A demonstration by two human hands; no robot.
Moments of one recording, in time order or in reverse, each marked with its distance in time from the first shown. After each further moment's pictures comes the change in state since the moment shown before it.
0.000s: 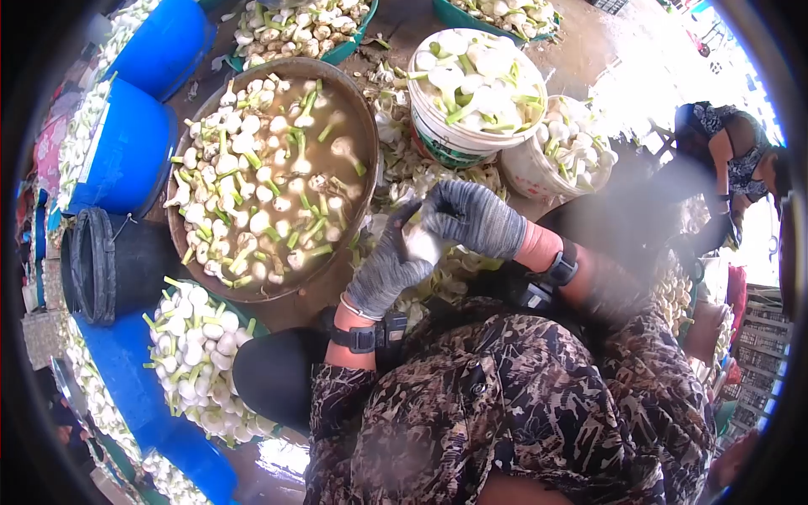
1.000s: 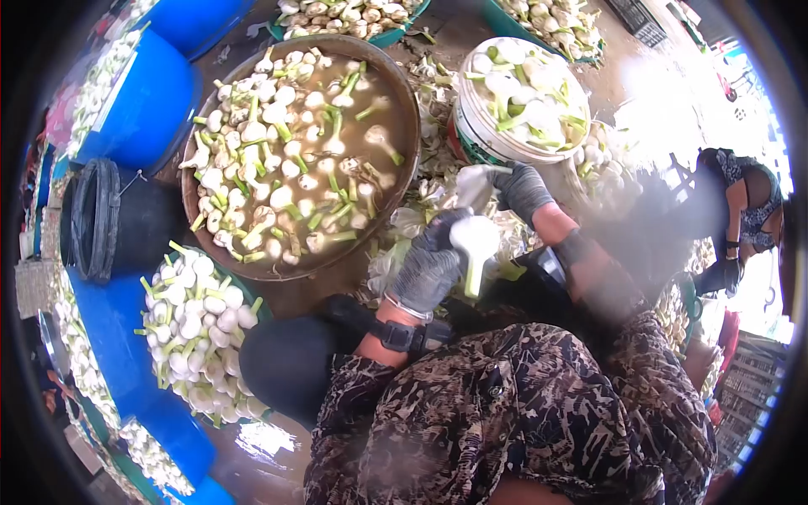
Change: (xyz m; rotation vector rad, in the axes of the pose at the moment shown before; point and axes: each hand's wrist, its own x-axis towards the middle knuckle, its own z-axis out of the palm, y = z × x) left_hand -0.007 -0.021 0.030 -0.755 0.131 -0.113; right_hand 0.040 0.090 -0.021 0.084 0.282 0.627
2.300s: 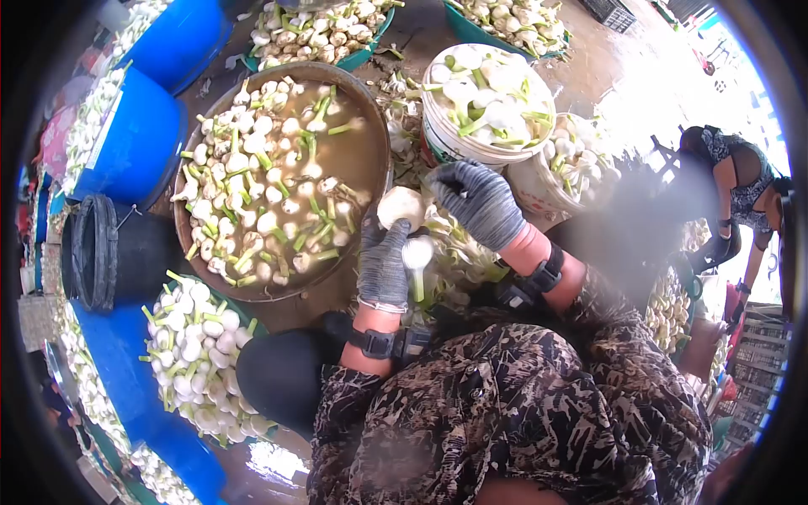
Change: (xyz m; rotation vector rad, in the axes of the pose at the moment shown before) left_hand 0.018 0.021 0.004 0.010 0.371 0.160; right_hand -0.072 -0.065 0.019 -0.119 0.246 -0.675
